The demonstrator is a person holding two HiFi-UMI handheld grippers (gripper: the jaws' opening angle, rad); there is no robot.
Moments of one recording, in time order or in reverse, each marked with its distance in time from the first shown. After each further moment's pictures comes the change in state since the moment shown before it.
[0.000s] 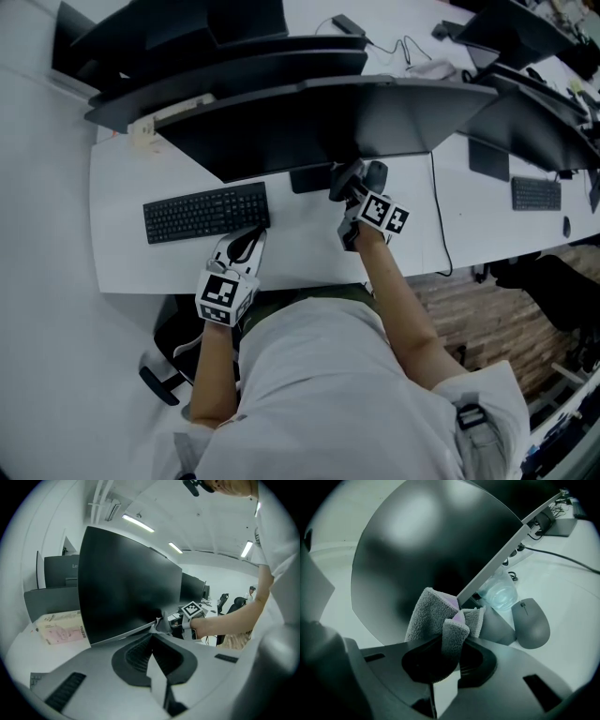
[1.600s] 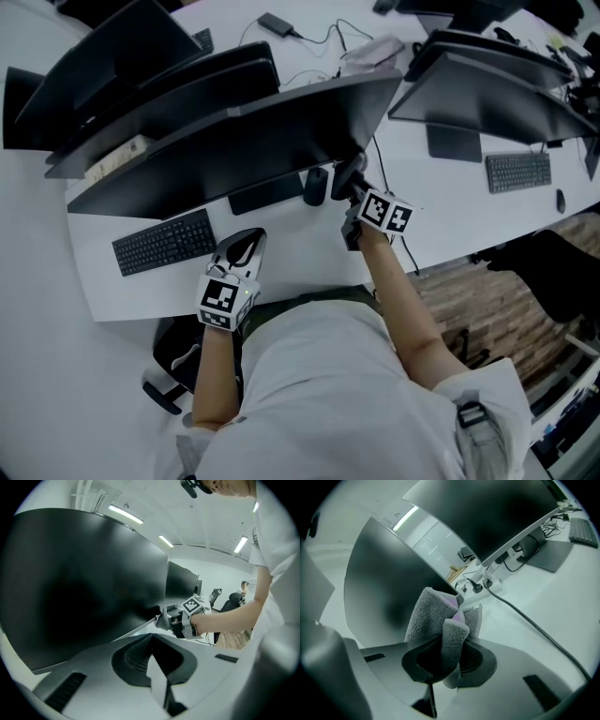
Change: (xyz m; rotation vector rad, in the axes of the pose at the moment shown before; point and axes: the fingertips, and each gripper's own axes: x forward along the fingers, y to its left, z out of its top) left arm 0.138 -0.107 0.049 0.057 0.056 -0.105; right arm -0.082 -0.127 0.115 -0.024 -0.048 -0.103
